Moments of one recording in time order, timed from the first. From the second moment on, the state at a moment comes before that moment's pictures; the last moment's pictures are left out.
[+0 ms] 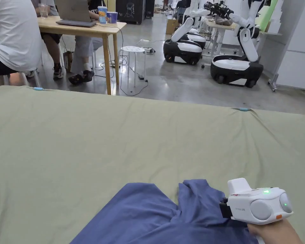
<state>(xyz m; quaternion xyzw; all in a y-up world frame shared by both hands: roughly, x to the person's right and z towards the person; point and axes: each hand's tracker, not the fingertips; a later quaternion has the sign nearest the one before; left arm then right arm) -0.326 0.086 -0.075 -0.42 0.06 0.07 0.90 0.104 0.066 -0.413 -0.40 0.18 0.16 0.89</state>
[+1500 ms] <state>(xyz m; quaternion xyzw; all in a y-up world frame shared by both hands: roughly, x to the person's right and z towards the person) -0.336 0.284 -0.383 -0.23 0.16 -0.14 0.95 0.132 0.253 -0.485 -0.20 0.01 0.14 0.97</state>
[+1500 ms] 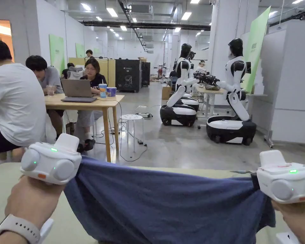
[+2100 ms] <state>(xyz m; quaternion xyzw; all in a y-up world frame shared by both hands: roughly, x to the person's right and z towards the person) -0.325 0.108 -0.213 -0.37 0.06 -0.04 0.92 0.182 0.078 -0.392 -0.33 0.04 0.11 0.94</state>
